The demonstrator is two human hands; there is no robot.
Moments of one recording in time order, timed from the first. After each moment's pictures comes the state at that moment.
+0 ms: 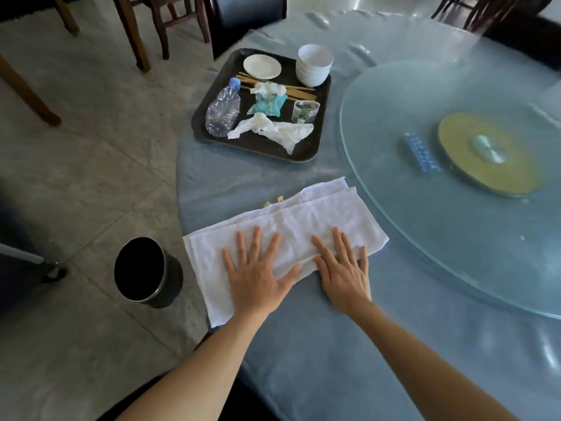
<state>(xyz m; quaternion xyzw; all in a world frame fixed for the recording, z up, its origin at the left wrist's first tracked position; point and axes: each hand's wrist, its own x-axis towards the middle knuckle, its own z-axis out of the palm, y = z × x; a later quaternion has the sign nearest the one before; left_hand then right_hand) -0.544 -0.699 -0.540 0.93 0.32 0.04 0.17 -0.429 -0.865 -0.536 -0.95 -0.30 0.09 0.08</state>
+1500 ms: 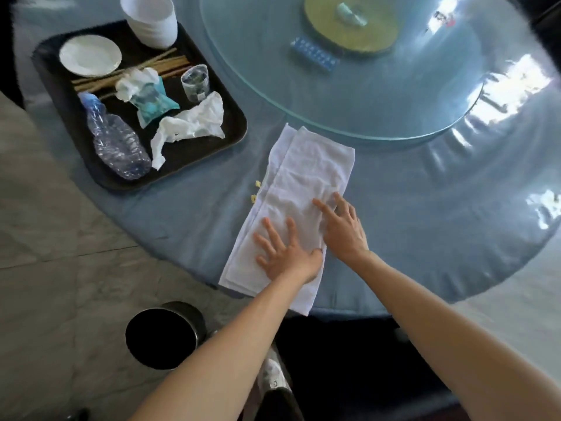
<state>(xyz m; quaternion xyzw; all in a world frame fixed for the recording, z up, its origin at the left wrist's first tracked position) -0.522 -0.616 -0.493 0.89 0.03 -0.40 0.22 -0.510 -0.762 -0.505 -0.97 0.12 0.12 0.16</state>
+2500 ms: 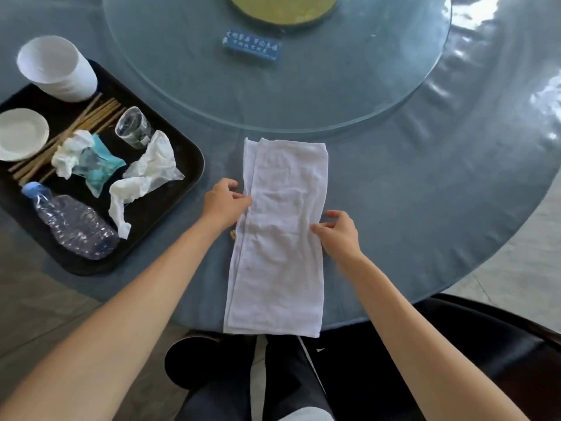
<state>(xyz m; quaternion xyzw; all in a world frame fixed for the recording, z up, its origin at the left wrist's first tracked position) -0.320 -0.578 -0.463 0.89 -0.02 -0.30 0.33 -0.494 -0.758 -0.482 -0.65 0.51 0.06 0.57</state>
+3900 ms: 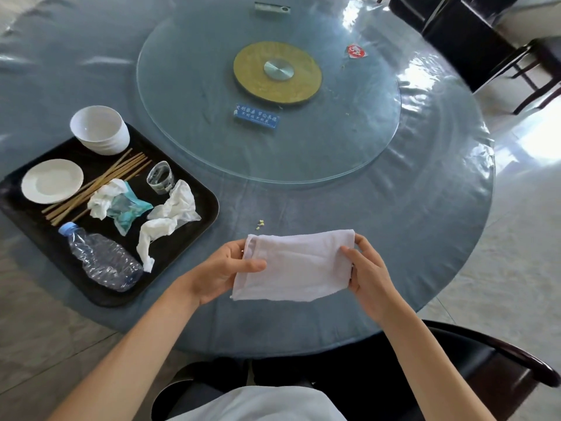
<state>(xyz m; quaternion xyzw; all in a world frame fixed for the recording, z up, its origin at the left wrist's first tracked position) -0.355 -0.503 -0.356 0.49 -0.11 -0.60 0.63 -0.531 -0.739 -0.335 -0.56 0.39 -0.04 0.73</state>
